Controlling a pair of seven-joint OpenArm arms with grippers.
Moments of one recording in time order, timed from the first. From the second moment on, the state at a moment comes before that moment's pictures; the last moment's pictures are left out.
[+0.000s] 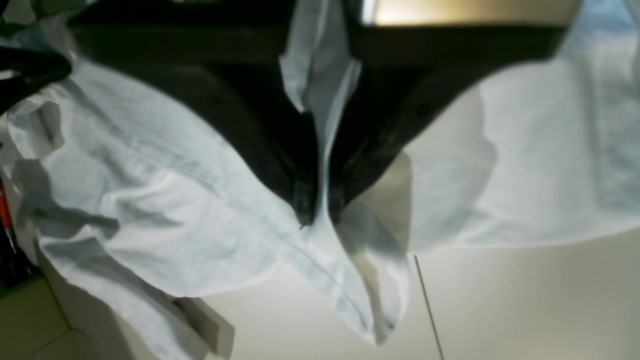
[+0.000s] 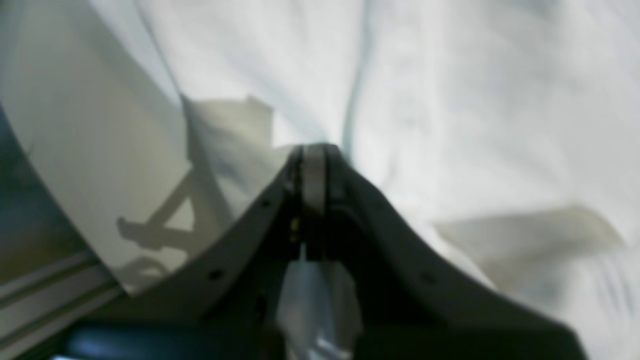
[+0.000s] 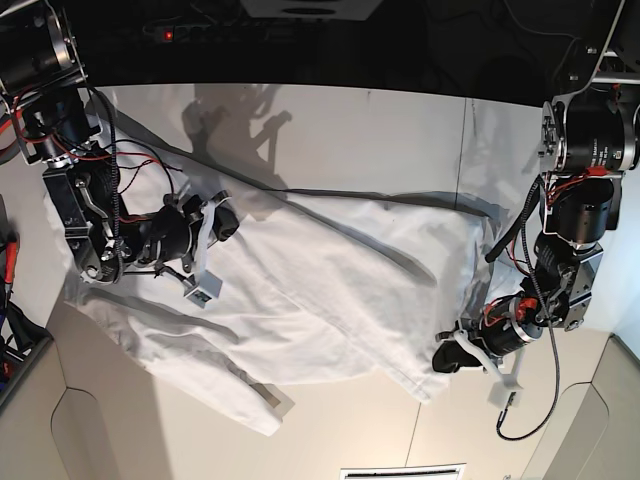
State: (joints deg) left arm -33.3 -17.8 2.1 34.2 -27.3 -38.2 19.1; right arm 19.2 19.2 -21.8 64.5 36.7 32.1 -57.2
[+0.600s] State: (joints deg) left arm -18.5 -27.6 2.2 70.5 -60.0 -38.5 53.9; right arm 19.3 20.6 3.8 73.1 44.2 31.7 -62.2
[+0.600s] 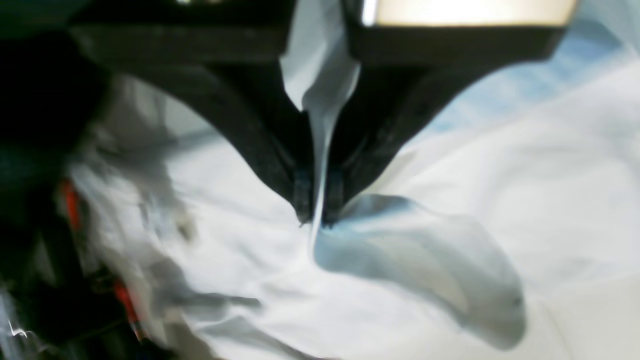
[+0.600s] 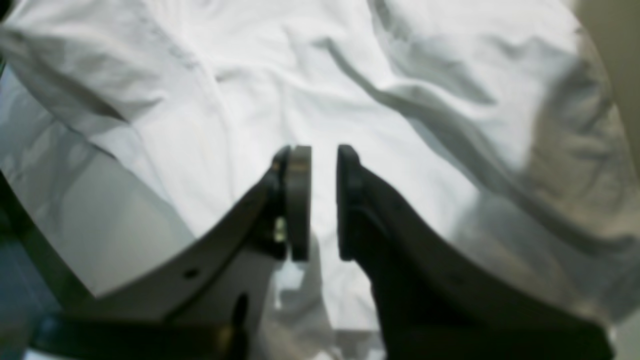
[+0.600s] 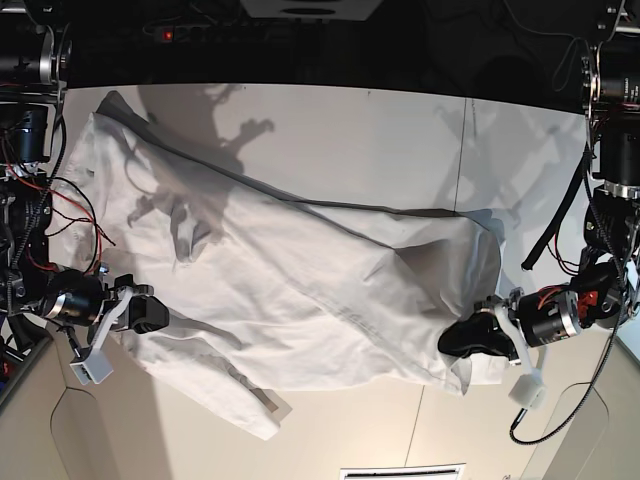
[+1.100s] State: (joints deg) left arm -6.2 -33.6 2.2 83.9 -80.6 -38.7 71.8; right arm 16.4 22.9 3.9 73.2 52.5 32.2 -70.5
